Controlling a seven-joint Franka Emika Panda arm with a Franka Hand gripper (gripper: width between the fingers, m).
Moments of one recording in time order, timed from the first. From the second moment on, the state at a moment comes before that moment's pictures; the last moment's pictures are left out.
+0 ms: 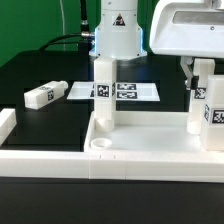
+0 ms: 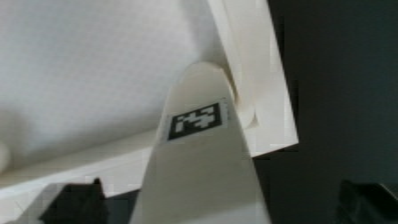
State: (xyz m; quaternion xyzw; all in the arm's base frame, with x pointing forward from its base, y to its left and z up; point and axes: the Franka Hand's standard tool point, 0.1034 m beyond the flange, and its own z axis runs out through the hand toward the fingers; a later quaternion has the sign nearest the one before) arm 0.639 0.105 0.112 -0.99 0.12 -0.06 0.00
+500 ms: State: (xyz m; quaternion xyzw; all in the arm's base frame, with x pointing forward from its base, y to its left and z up) arm 0.639 0.103 0.112 -1.00 0.03 -0.06 -0.01
